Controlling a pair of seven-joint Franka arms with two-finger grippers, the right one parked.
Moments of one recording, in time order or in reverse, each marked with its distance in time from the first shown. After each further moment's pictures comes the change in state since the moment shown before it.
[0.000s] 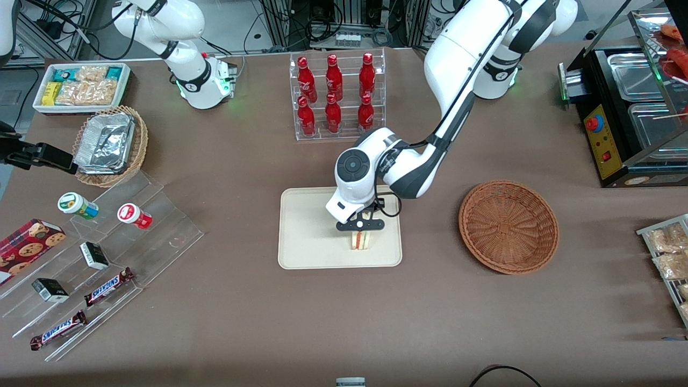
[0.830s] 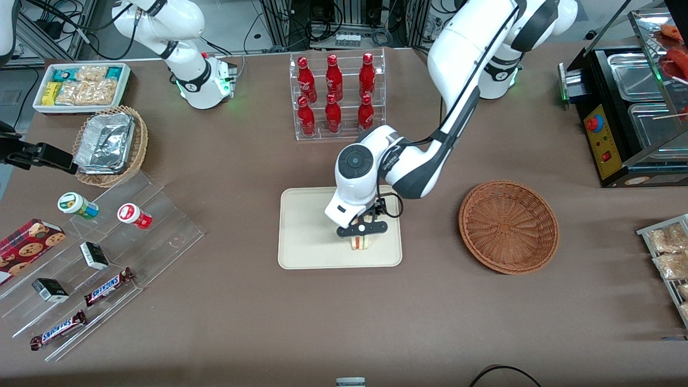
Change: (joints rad) arm 0.008 -0.025 0.021 0.079 0.002 -0.008 -0.078
